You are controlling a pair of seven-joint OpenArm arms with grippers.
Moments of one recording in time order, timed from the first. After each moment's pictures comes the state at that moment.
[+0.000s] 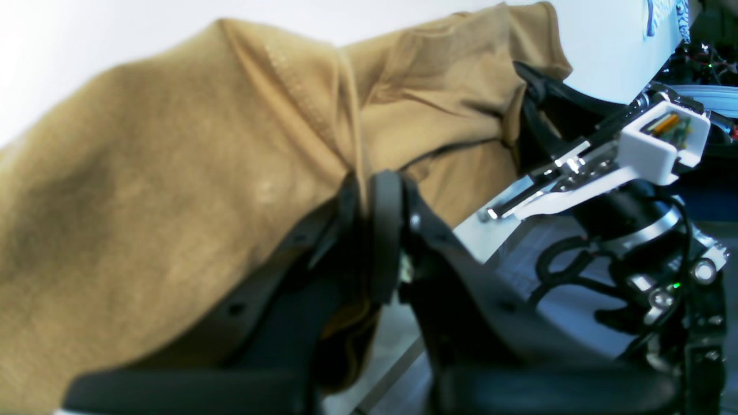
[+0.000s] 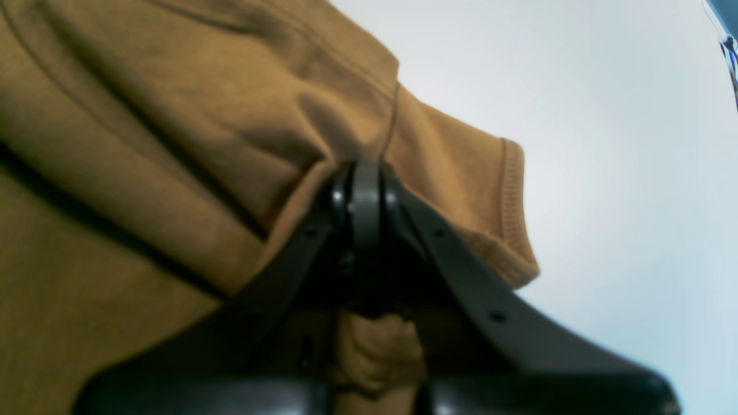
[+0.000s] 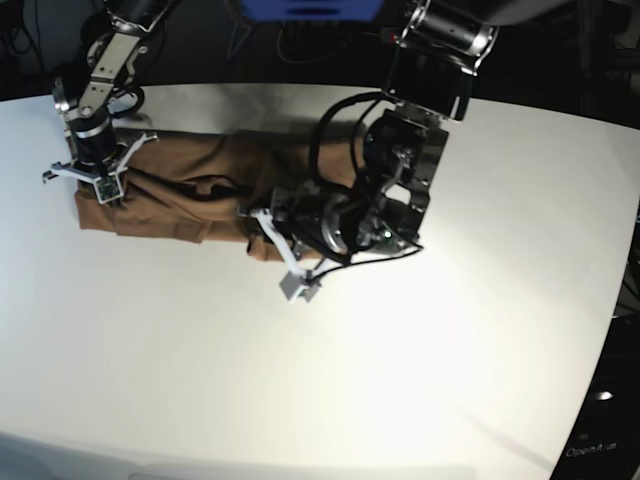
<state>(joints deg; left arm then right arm) -9.3 5.1 17.8 80.9 -36.7 -4.9 67.2 -11.0 -3.8 42.6 80.0 -51.7 36.8 12.4</state>
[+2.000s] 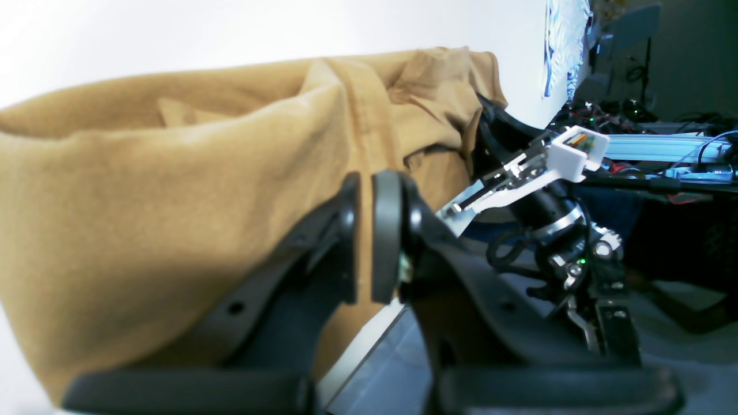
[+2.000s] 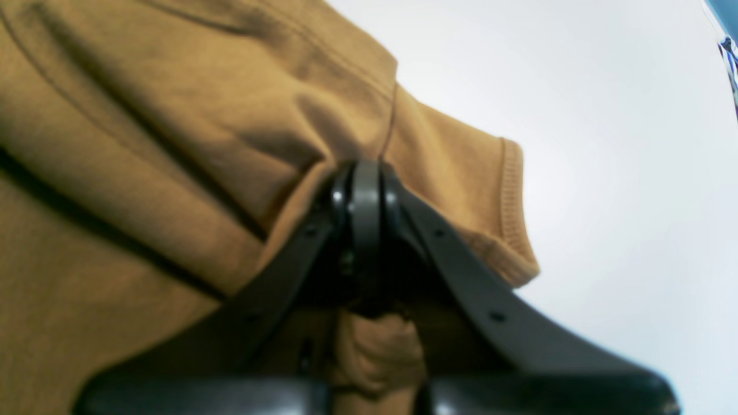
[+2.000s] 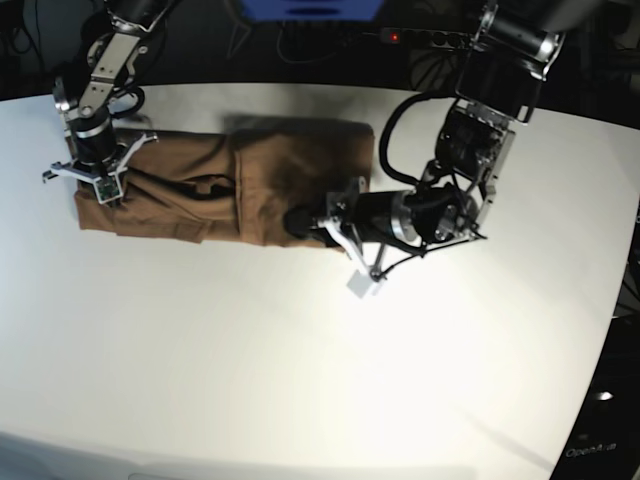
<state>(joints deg) -9.0 -10.0 21.4 80.2 -65.0 -4.8 58.0 -11.0 -3.8 42.6 79.8 -51.4 36.5 12.5</state>
